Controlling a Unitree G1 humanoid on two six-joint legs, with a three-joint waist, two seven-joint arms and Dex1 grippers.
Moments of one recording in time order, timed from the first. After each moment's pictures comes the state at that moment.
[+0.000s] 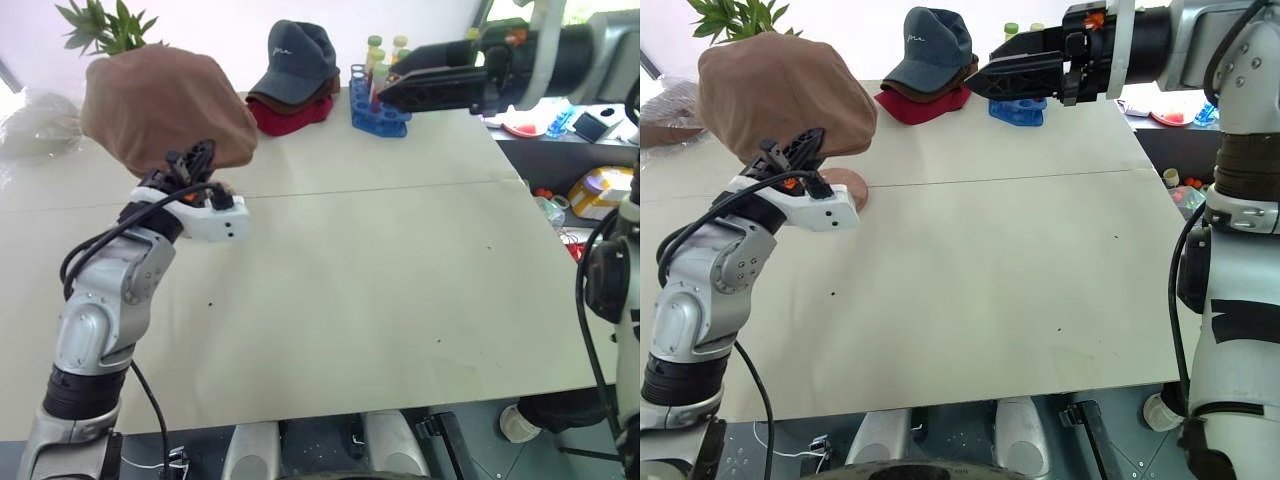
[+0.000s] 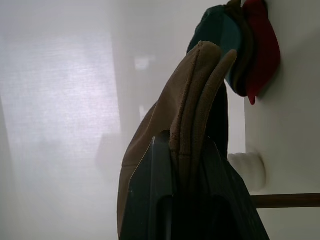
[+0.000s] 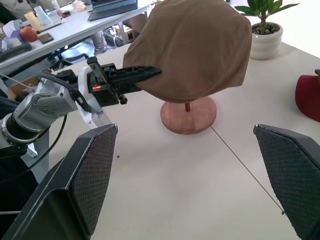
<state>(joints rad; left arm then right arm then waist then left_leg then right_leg) -0.36 0.62 0.06 -0.43 0.98 -0.01 -0.46 -1.37 -0.78 0.05 0.20 0.62 1.21 1.15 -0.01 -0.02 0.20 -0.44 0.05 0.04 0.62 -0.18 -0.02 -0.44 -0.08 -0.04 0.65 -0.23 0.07</state>
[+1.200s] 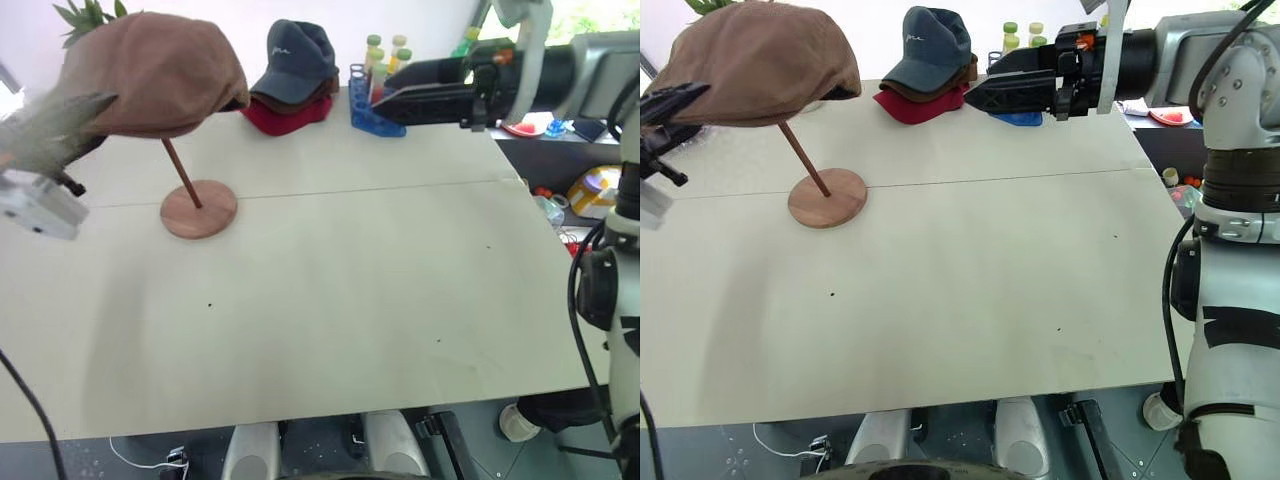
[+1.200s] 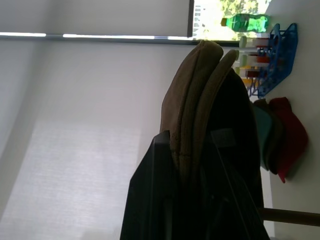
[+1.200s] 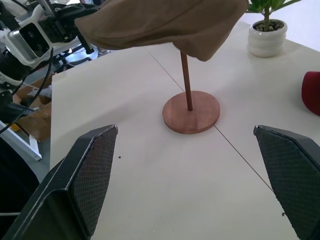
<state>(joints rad) -0.43 1.19 0.26 0.35 -0.04 -1.05 -0.56 -1.32 -0.77 0.04 0.19 0.63 1.19 1.13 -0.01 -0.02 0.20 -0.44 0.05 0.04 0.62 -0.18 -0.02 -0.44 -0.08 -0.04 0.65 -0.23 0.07</state>
